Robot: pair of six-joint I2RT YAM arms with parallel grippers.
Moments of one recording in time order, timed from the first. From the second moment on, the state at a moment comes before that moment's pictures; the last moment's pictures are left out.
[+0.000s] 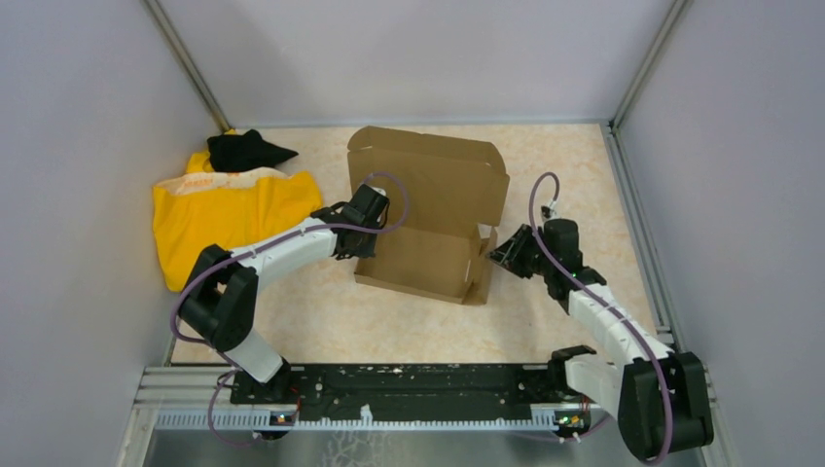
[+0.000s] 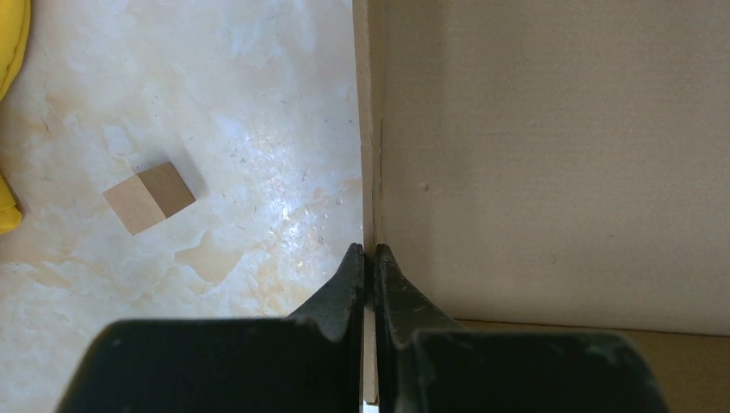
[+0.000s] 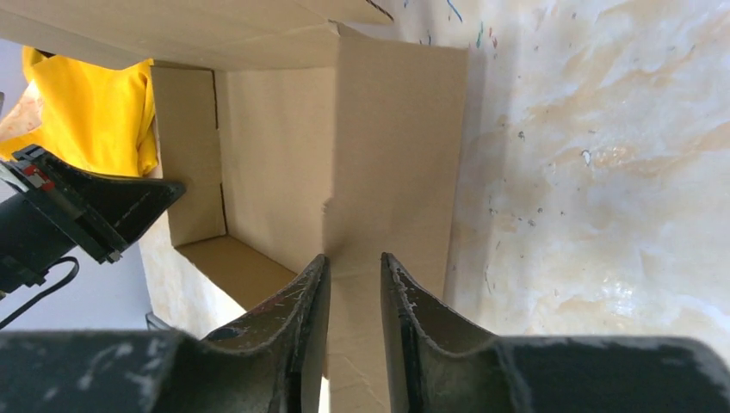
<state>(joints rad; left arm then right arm) -0.64 1.62 1.06 -0.51 -0.31 -0.31 0.19 1.03 0.44 -0.04 -0.35 0.79</state>
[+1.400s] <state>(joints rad) -0.65 1.62 1.06 -0.51 -0.32 -0.31 0.05 1.05 0.37 -0.20 -0.15 0.60</state>
